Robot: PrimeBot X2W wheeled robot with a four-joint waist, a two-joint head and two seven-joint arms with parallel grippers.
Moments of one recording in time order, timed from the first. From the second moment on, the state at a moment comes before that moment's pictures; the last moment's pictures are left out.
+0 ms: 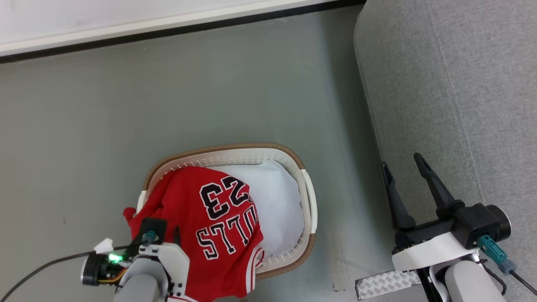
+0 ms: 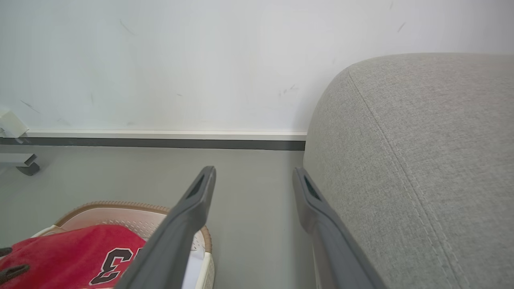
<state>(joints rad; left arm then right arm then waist) -0.62 0.08 -0.18 1.21 0.06 0.13 -0.26 -0.32 -0.05 0.20 0.26 0.19 0.13 -0.26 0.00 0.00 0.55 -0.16</state>
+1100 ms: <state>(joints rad) -0.69 0.10 -0.23 1.21 0.00 0.14 -0.26 -0.35 -0.05 0.17 0.24 0.19 0.13 -0.26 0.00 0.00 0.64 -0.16</state>
